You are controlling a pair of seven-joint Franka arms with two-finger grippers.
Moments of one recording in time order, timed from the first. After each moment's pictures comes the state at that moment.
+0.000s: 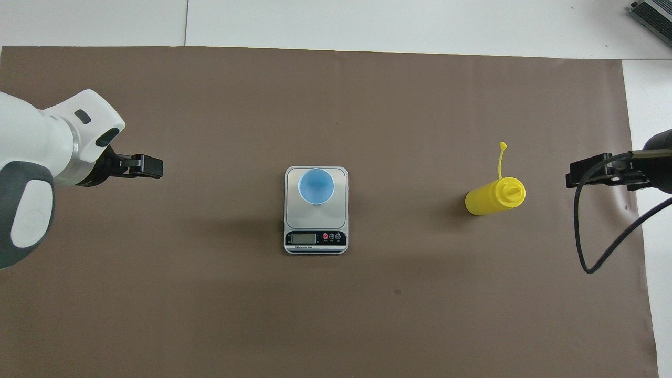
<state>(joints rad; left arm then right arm) -0.13 -0.02 -0.04 -1.87 0.01 1.91 -0.09 0.05 -0.02 -0.05 -1.58 0.01 1.52 0.06</state>
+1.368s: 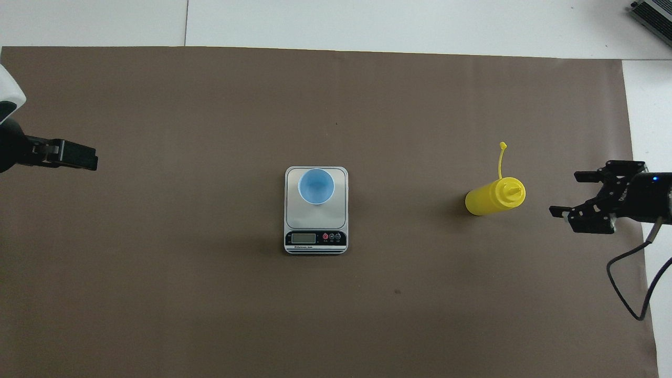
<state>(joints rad) -0.07 -0.02 -0.04 -1.60 0.01 1.64 0.02 -0.19 -0.13 -0.07 -2.15 0.61 2.02 -1.32</state>
